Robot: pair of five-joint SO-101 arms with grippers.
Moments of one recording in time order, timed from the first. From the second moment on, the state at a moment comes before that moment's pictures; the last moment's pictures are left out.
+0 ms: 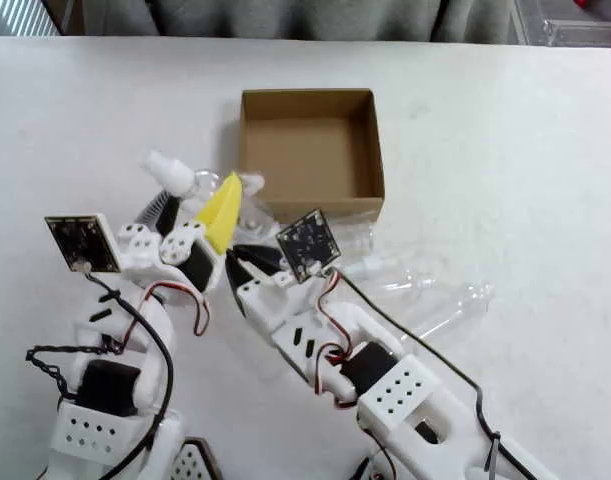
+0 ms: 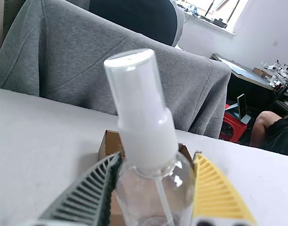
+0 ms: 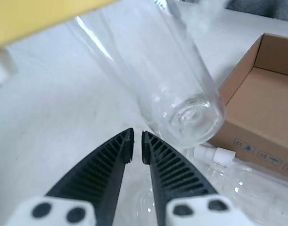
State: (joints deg) left arm 7.2 -80.4 73.7 24.4 23.0; right arm -44.7 -51.1 75.2 4.7 -7.6
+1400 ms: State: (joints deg) left arm 4.4 31.7 1.1 -3.6 7.5; right arm -27.2 -38.9 79.6 -6.2 -1.2
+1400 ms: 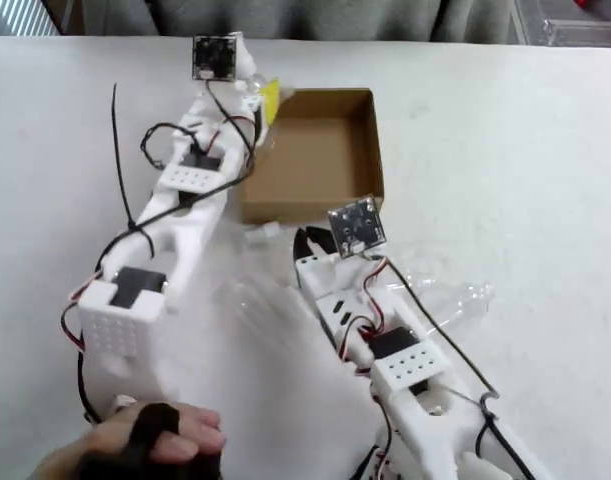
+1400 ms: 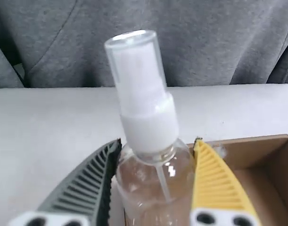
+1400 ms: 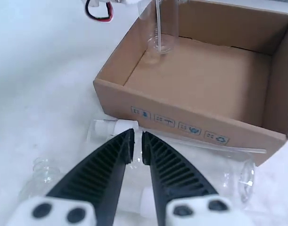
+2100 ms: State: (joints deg) left arm 4.6 33.5 1.1 -12.6 7.2; right arm -26.8 -34.9 79.6 -9.6 -1.2
